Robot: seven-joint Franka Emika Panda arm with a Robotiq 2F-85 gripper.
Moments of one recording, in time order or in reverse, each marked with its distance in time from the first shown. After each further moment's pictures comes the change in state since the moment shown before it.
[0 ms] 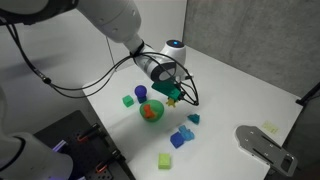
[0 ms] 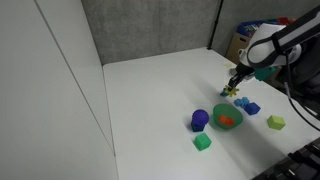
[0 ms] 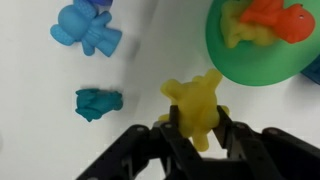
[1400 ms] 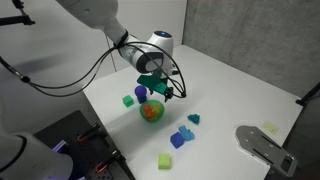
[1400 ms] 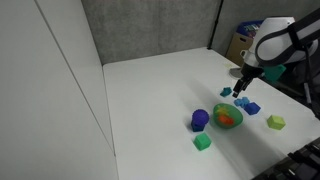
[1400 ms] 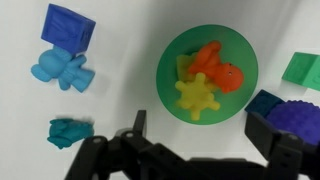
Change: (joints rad) arm 0.097 -0.172 -0.035 -0.151 0.015 -0.146 -0.001
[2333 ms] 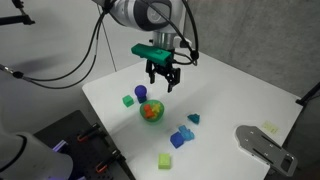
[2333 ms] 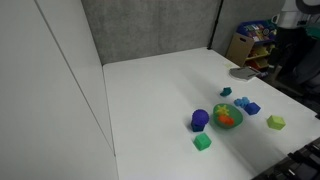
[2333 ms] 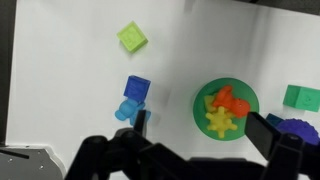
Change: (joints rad) arm 0.024 -0.317 -0.114 0.067 -0.175 -0.529 0.150
